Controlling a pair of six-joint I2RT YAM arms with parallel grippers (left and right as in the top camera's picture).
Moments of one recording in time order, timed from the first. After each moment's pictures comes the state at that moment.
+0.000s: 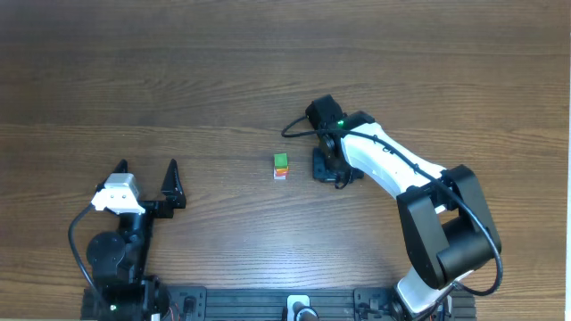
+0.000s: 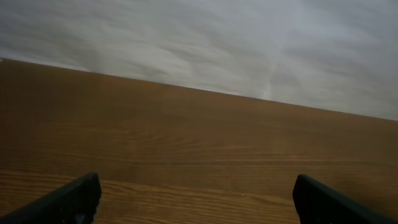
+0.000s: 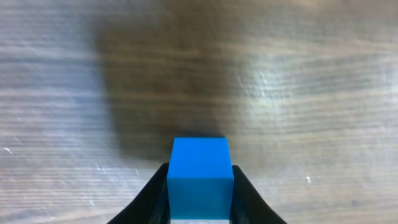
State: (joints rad) left arm 0.08 0.01 0.01 -0.06 0.12 -0.18; right arm 0.45 1.82 1.10 -0.87 0.02 0.47
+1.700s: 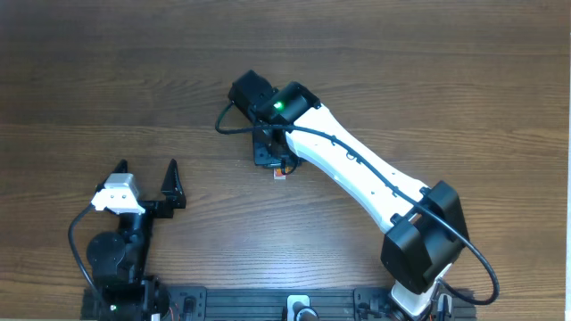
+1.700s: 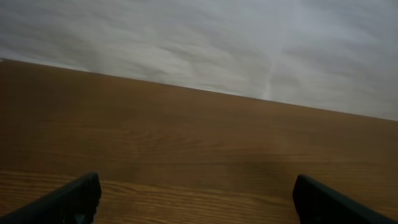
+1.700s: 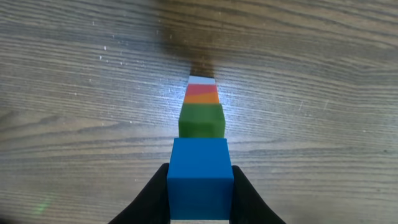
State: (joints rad) left arm 0.08 0.01 0.01 -0.06 0.12 -0.18; right arm 0.75 1.89 1.67 -1.24 0.03 0.65
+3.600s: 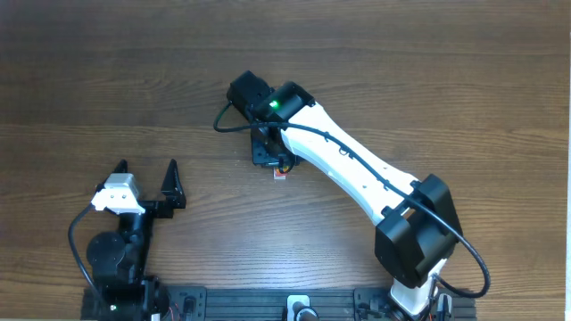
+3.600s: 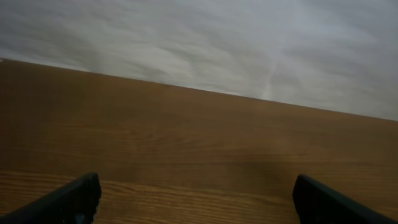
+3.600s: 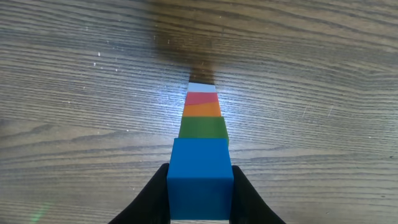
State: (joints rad) left arm 0.08 0.01 0.01 -0.06 0.12 -0.18; right arm 0.74 1.93 1.67 -1.23 0.04 0.65
